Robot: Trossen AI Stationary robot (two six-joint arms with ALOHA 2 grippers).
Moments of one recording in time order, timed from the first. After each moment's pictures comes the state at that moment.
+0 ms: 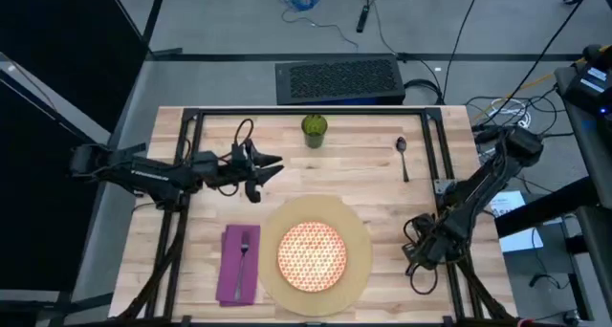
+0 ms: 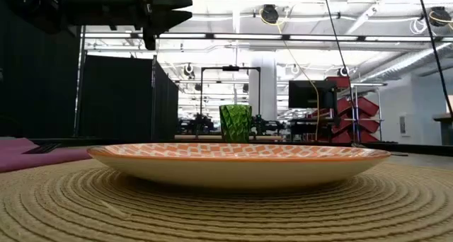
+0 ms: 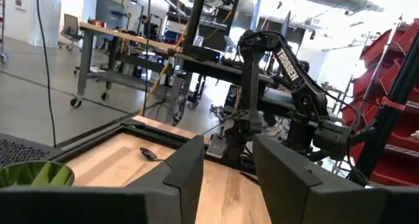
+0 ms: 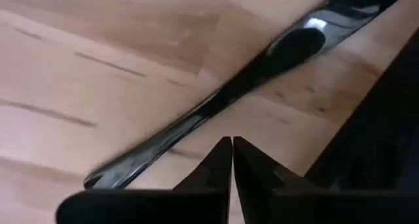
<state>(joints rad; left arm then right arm) 0.05 1.13 0.39 0.87 -0.11 -0.23 0.86 1.28 0.58 -0.81 -0.16 2.09</state>
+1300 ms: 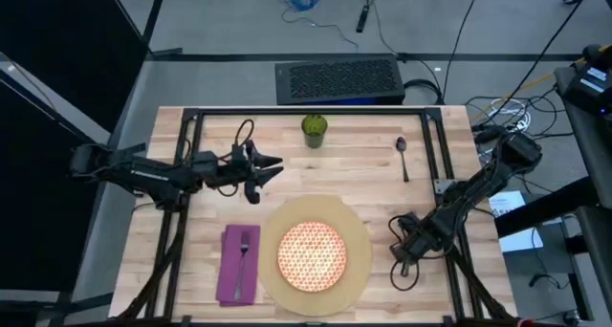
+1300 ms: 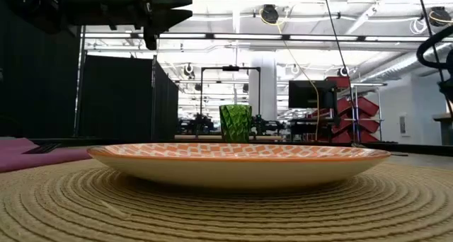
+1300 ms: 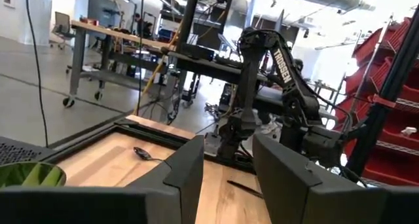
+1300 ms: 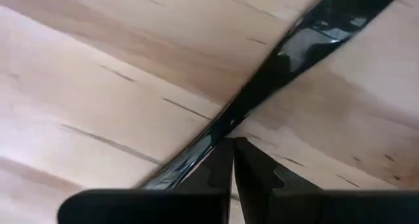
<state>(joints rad) 0.05 1.13 0.39 0.87 -0.08 -0.23 0.72 1.36 0.58 -0.64 -0.08 1.86</state>
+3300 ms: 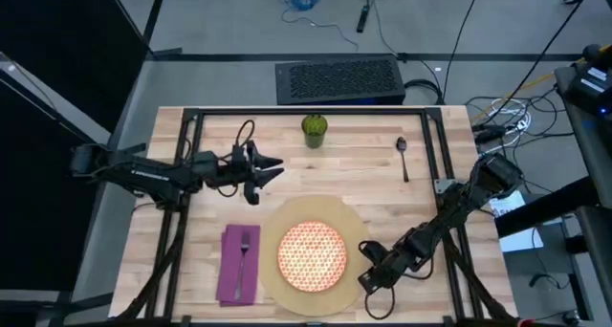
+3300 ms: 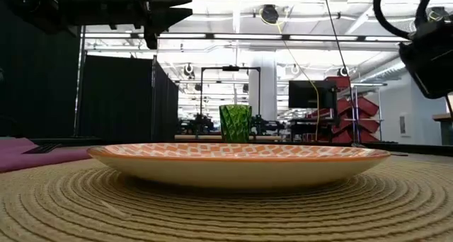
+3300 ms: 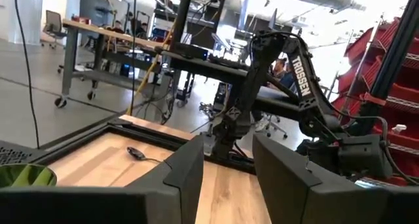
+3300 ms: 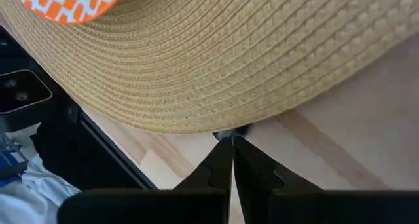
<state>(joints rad) 0.05 1.13 0.39 0.88 -0.06 -0.23 0.71 1.67 0.80 -0.13 -0.04 1.71</state>
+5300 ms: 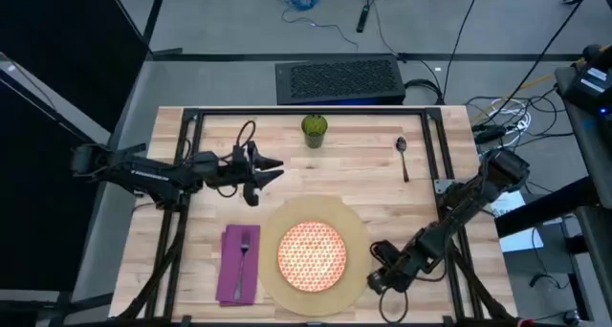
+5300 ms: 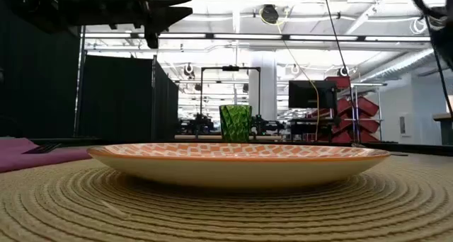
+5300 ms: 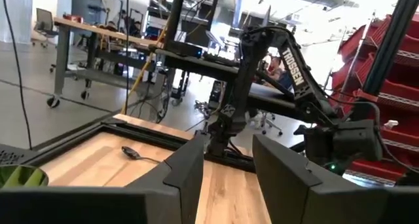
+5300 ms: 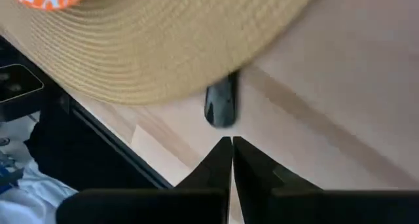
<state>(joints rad) 0.05 1.12 0.39 0.87 -0.03 -0.23 0.75 1.58 0.80 -0.26 -0.01 1.79</state>
